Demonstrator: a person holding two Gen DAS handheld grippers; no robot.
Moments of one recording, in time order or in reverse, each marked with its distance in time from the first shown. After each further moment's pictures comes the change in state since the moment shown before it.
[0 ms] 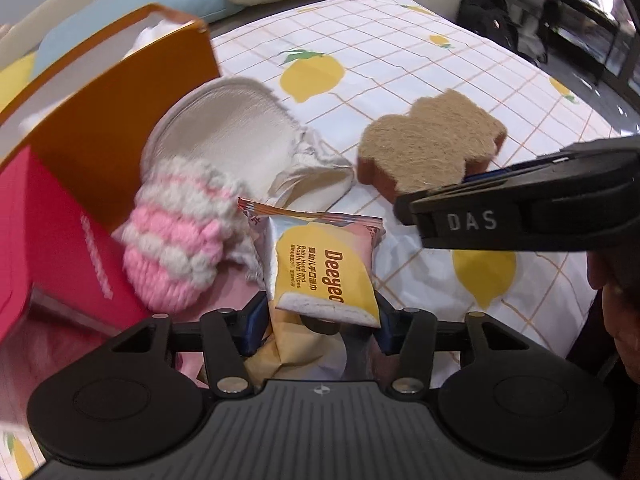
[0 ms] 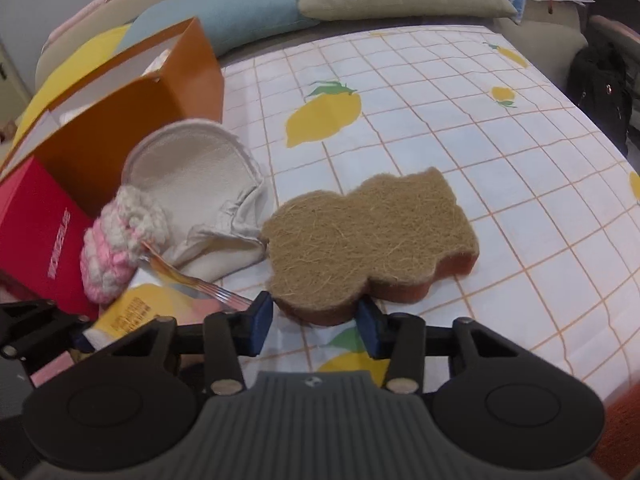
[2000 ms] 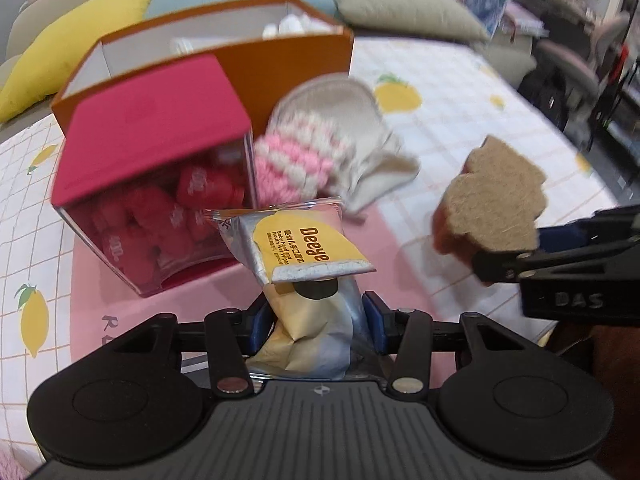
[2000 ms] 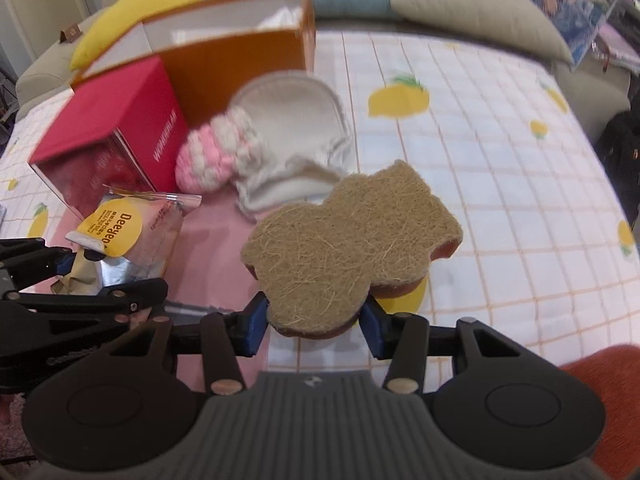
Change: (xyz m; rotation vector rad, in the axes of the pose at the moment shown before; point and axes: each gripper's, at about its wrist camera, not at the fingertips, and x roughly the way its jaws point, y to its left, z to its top) left arm -0.085 0.039 -0.059 -0.313 -0.078 0.028; right arm -0.071 0.033 -0.057 -0.272 0.068 0.025
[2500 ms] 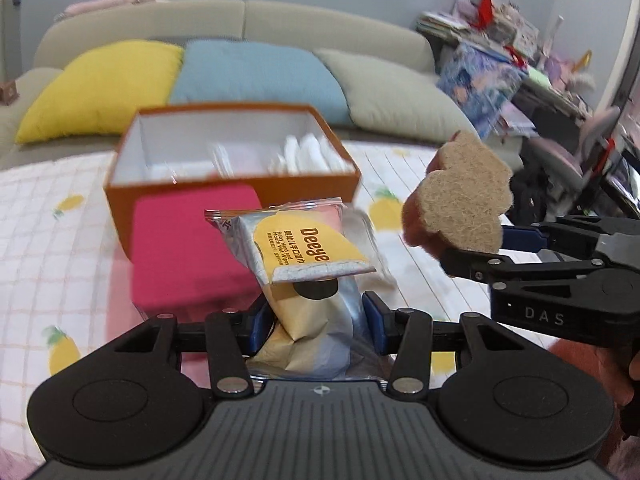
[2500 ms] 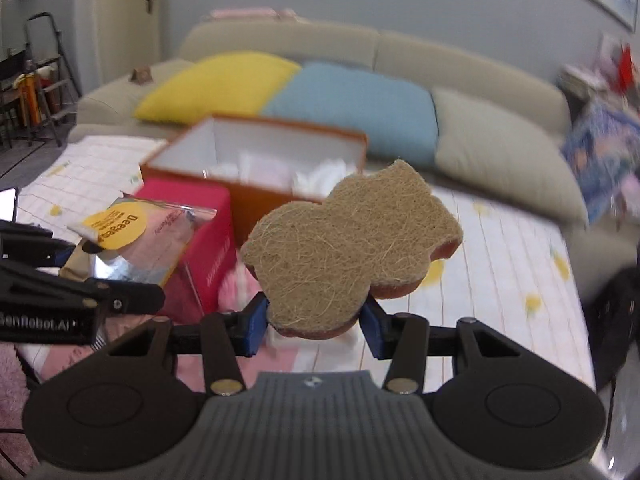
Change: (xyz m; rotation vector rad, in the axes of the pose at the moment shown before) left arm -0.069 0.029 0.047 -0.117 -0.213 -0.041; right arm -0.077 0.023 0.052 -0.264 -0.320 0.032
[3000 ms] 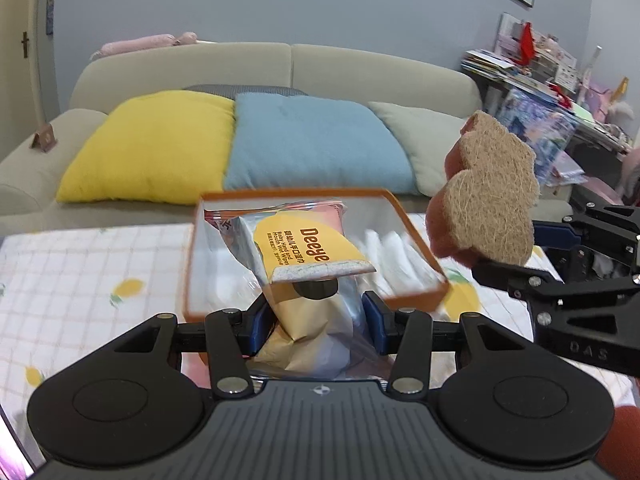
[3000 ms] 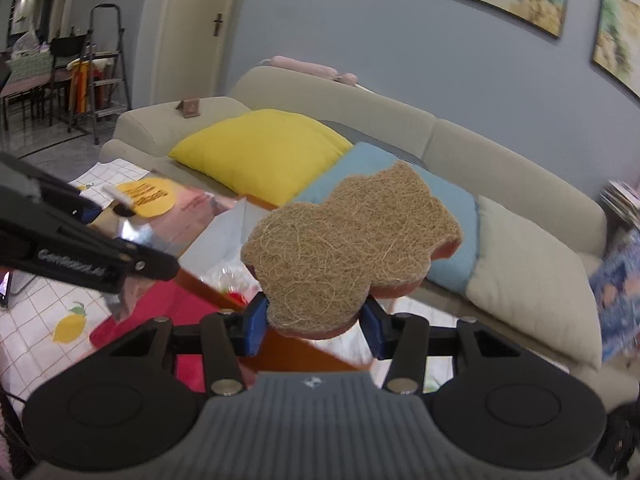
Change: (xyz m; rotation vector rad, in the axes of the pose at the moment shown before) left arm 0.012 0.052 0.087 -0.003 -0.096 0.129; right arm 0.037 0.016 0.107 -0.222 -0.151 0.085
